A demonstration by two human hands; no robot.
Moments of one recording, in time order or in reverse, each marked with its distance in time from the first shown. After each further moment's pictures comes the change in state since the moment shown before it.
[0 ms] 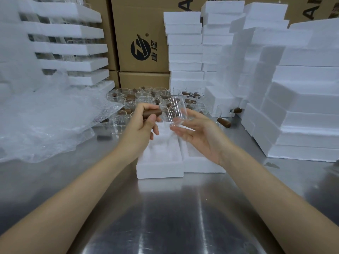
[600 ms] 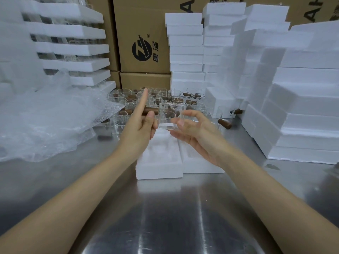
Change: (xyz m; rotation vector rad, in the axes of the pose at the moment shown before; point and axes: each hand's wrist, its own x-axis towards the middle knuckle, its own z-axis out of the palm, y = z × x) left_hand -0.003 0.001 0.000 -0.037 0.002 0.029; right_hand -0.005 0.004 0.006 -0.096 0.007 -0.059
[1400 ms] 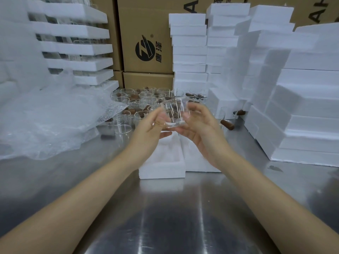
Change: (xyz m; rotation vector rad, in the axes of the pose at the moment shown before) left_hand -0.005 0.015 0.013 -0.046 -0.031 -0.165; right_hand -0.002 0.000 0.010 -0.066 0.043 -0.193
